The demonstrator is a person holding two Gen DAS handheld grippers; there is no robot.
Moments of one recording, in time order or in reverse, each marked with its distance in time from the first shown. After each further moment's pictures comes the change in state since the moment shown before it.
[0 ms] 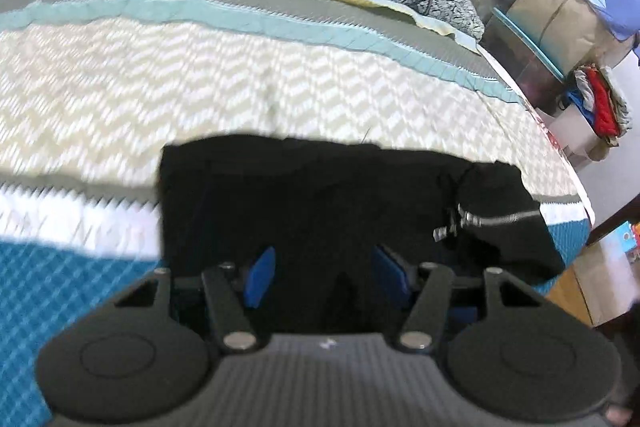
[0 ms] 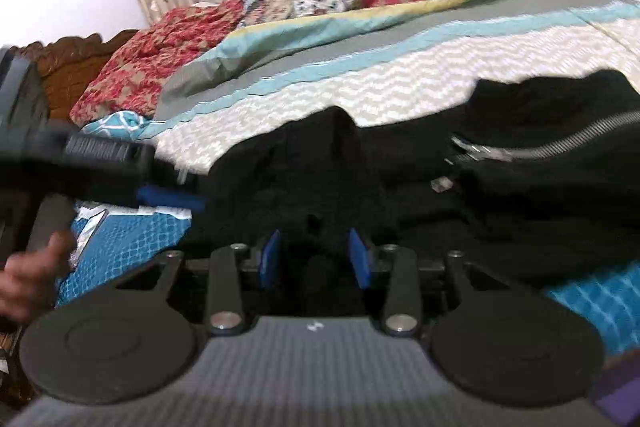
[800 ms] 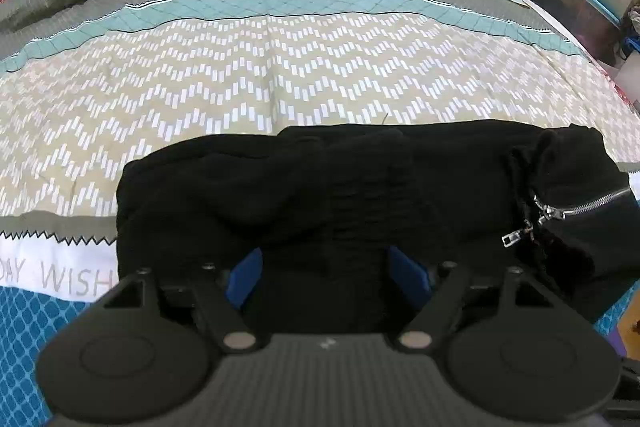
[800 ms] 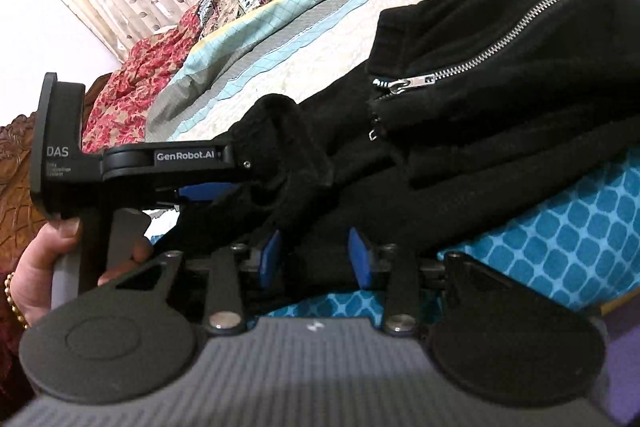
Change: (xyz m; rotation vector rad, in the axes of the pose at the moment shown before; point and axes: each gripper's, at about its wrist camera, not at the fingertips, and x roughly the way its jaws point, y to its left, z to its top) left arm 0.075 -0.031 0.002 0.106 0.051 0.227; right arm 0.005 -0.044 -0.006 0.253 0.050 0.073
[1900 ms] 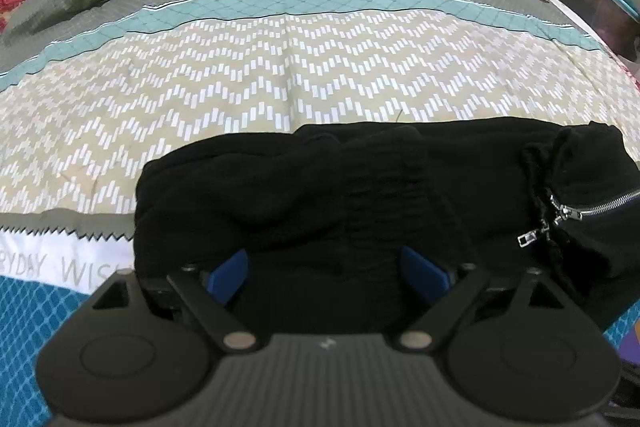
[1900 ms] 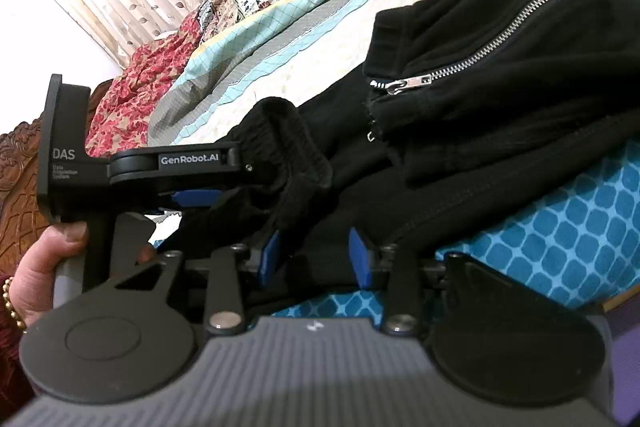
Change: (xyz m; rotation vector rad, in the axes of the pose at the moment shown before) left arm -0.002 -0.001 0.004 0.007 0.019 0.075; right arm -0.005 -0.005 0.001 0.013 -0.005 0.011
